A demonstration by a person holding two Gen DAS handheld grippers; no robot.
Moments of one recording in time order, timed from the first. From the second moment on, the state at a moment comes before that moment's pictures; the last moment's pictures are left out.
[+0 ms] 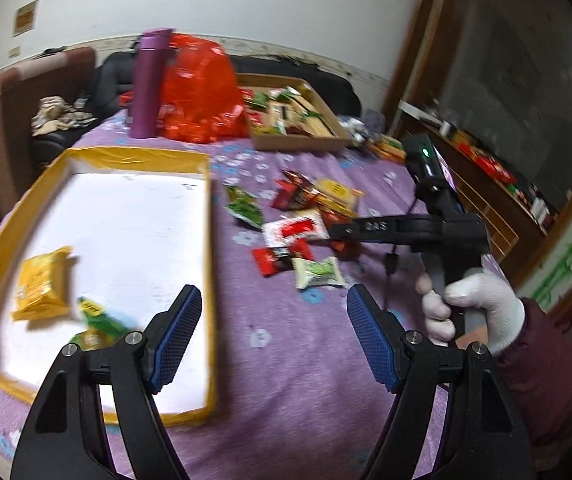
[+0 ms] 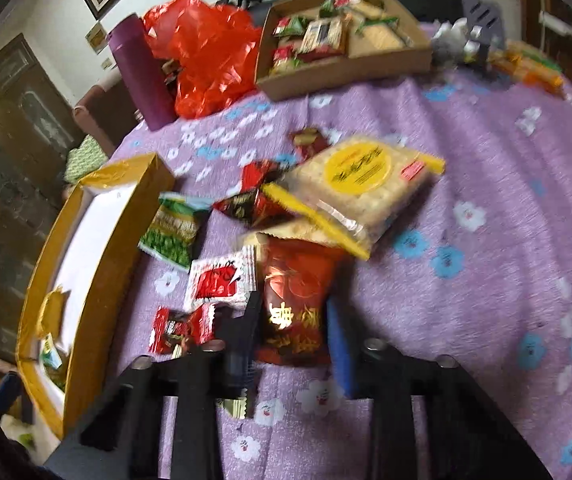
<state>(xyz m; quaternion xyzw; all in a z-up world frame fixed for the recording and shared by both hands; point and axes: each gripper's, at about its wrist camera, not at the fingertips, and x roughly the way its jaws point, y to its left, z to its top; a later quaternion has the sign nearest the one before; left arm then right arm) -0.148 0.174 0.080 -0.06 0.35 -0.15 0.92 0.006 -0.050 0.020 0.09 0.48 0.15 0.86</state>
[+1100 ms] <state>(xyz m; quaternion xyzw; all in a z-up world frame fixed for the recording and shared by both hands) -0.063 0.056 0.017 0.07 0.46 -0.18 0.87 -0.023 -0.137 0.020 0.18 0.42 0.17 0.87</state>
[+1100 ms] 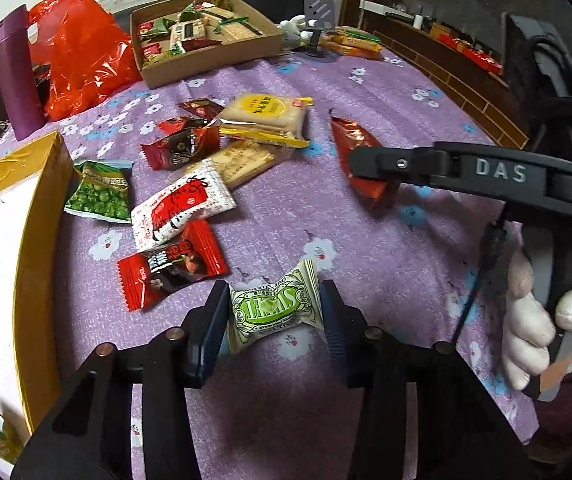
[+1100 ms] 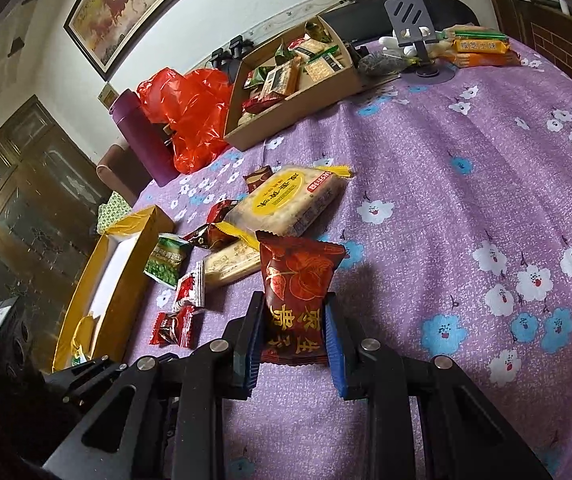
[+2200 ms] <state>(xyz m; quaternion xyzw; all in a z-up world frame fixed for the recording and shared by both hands) -0.128 0.246 0.079 -0.09 0.34 -0.02 0.94 -0.048 -0.139 0.043 0.15 0.36 0.08 0.92</state>
